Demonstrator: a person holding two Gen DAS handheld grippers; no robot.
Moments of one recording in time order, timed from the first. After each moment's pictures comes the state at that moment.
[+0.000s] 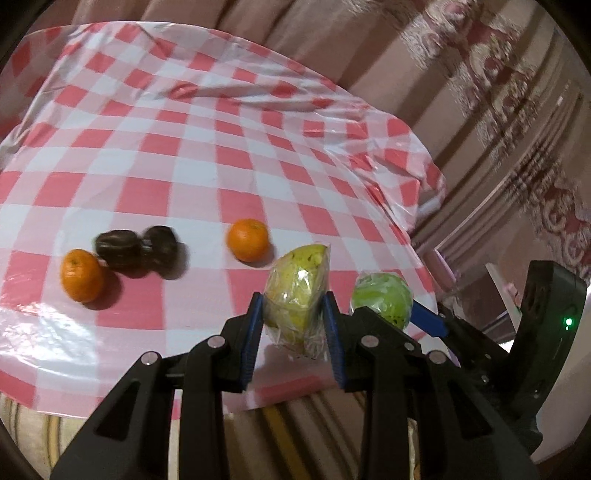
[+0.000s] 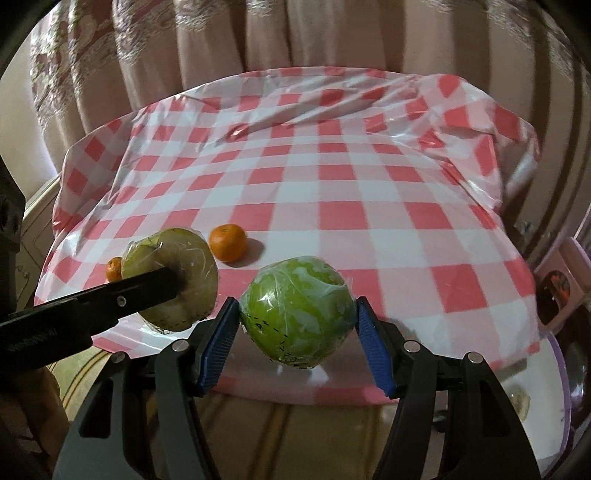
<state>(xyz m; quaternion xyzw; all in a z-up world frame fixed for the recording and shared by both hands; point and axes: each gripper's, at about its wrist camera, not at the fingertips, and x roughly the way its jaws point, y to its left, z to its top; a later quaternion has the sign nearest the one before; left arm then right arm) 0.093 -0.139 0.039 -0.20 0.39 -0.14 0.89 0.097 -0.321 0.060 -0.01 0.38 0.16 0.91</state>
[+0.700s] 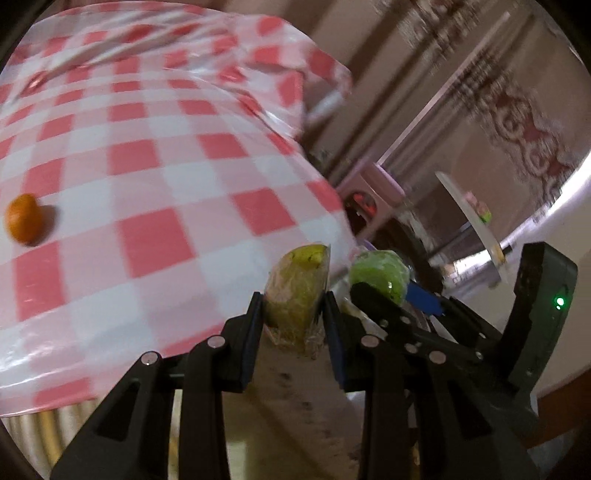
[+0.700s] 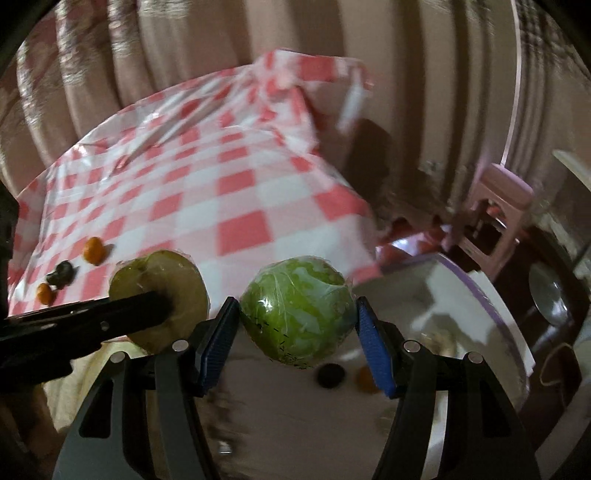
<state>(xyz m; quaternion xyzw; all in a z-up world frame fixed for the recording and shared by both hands) 0.111 -0.323 0.022 -0.11 0.47 -0.29 0.83 0.066 -0.500 0.036 0.07 0.40 0.01 0.91</state>
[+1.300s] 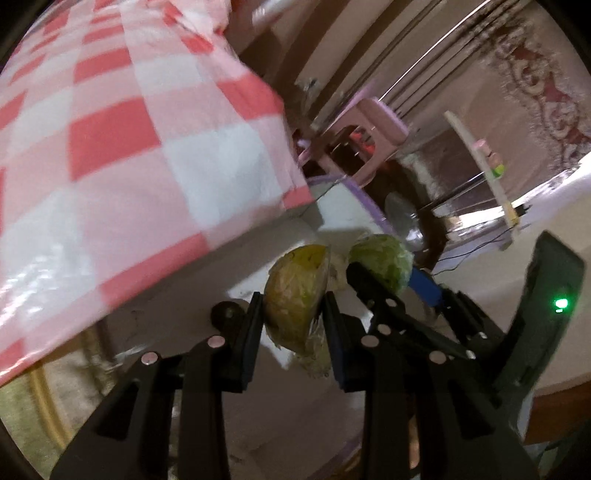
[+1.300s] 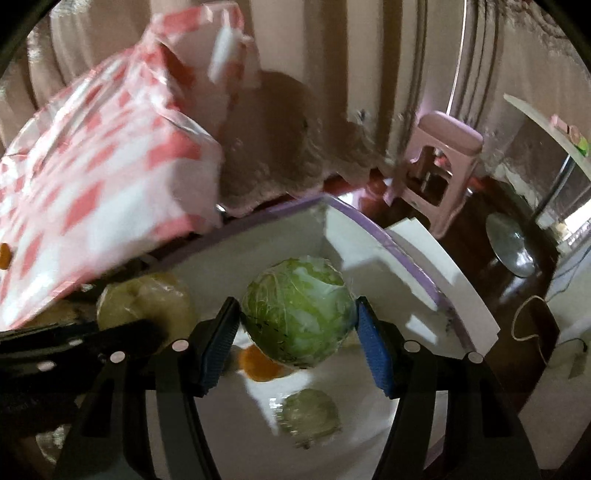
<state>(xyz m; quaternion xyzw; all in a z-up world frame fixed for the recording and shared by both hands) 0.143 -0.460 -0.055 -0.06 0.57 -0.28 0.77 0.081 -0.604 -0.039 0.09 0.47 -0.10 0.88</state>
